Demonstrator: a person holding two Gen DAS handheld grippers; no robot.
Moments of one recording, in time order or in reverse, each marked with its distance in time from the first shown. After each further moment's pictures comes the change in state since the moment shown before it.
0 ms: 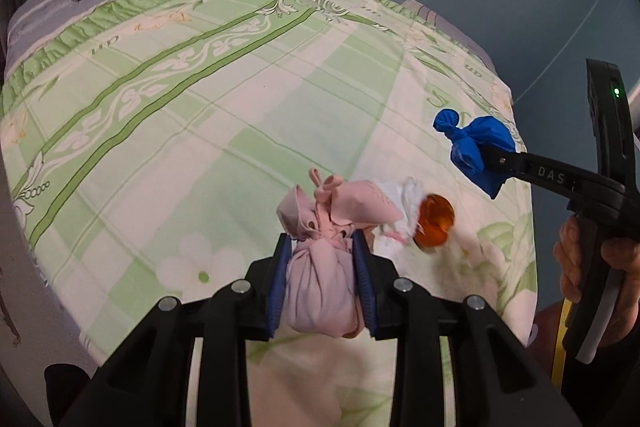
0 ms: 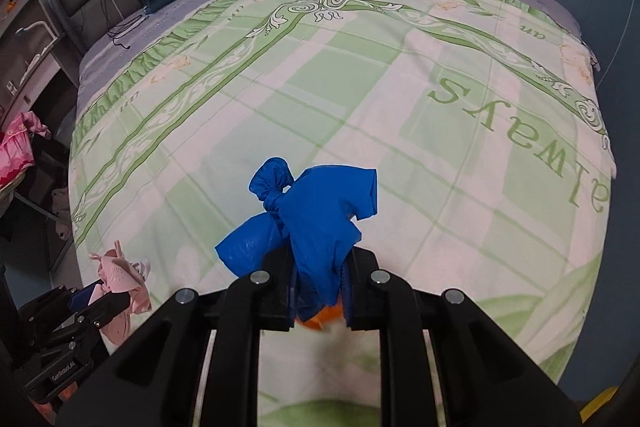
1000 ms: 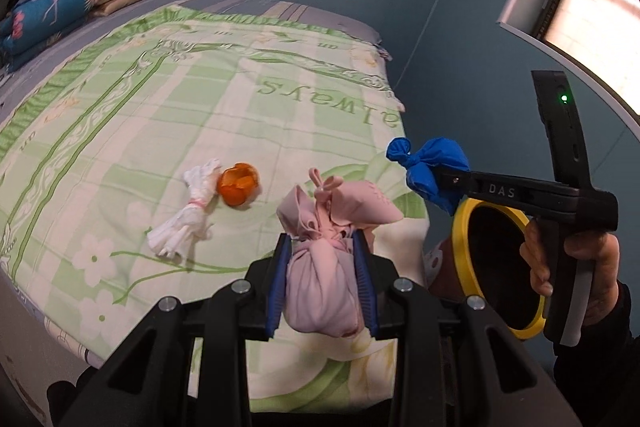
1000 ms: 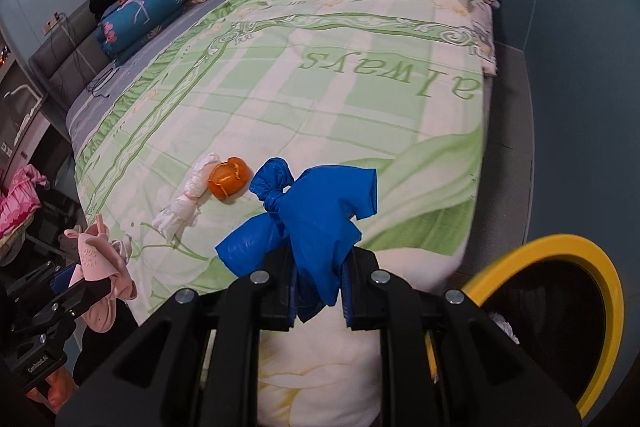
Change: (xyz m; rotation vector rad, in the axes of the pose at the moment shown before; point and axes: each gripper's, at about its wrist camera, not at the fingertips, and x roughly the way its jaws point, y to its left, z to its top) left arm -0.084 -0.168 -0.079 0.352 -0.047 -0.182; right arm -0.155 -0.118 -0.143 0.232 -0.081 -0.046
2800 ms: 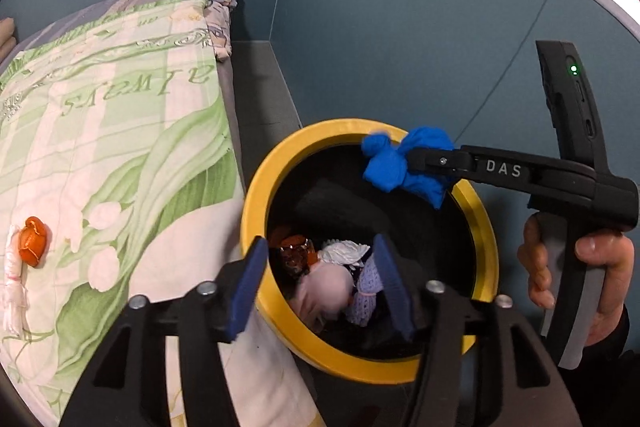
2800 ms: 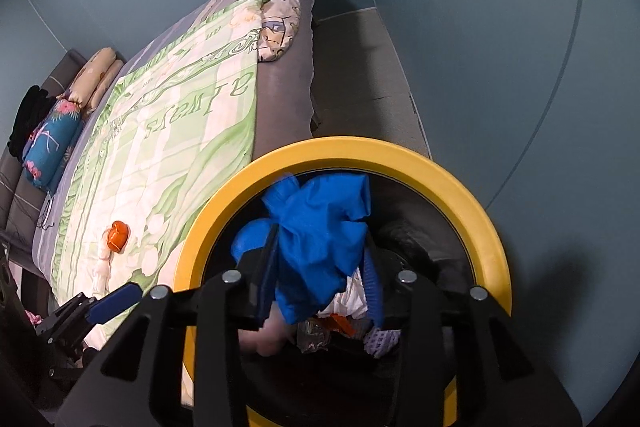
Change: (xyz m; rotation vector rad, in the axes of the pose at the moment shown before) left arm 0.110 -0.216 -0.018 0.334 0.178 -0.249; right arm -0.088 -0.210 -0.108 0.480 -0.113 -0.181
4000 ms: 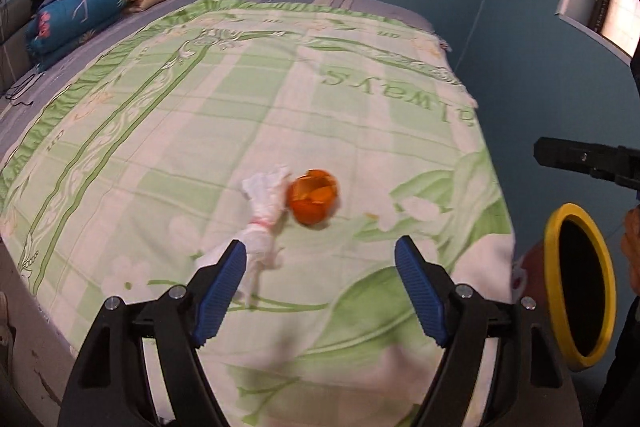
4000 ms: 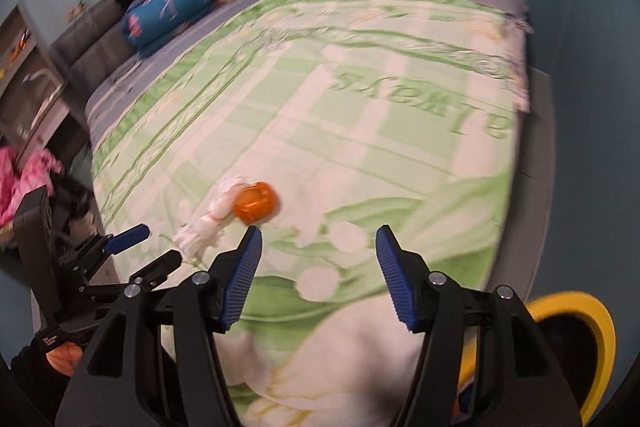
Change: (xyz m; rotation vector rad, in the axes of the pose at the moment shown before) left arm -0.116 0.251 -0.067 -0.391 -0.111 0.438; right arm 0.065 0.298 0.009 -0.584 0.129 0.264
